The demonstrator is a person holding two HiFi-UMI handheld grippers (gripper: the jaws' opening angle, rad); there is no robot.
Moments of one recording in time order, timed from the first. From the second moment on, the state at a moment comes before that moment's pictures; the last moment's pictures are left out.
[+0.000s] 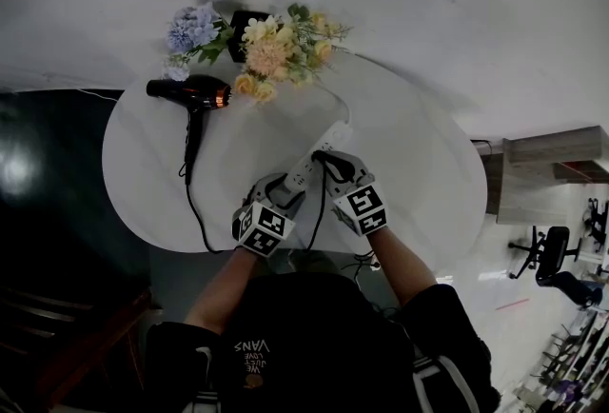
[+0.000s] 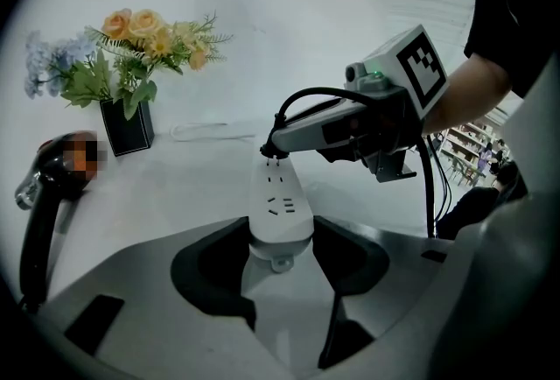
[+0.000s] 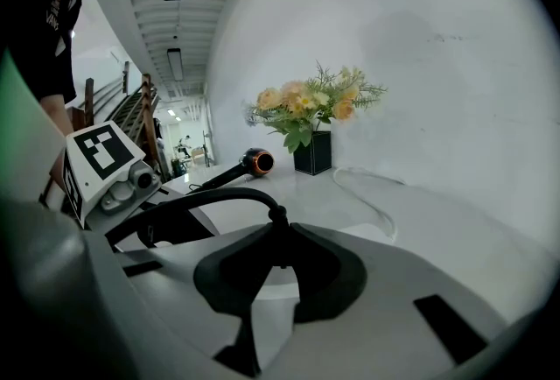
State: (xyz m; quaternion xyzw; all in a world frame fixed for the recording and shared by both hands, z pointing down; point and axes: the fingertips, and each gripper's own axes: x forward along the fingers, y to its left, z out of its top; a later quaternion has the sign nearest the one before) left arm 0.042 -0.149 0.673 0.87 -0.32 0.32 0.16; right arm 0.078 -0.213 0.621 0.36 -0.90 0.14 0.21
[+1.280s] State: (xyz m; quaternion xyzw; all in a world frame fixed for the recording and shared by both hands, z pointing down) left arm 0.023 -0.136 0.607 0.92 -0.26 0.29 0.12; right arm 0.135 -0.152 0.551 0.54 -0.81 0.17 0.12
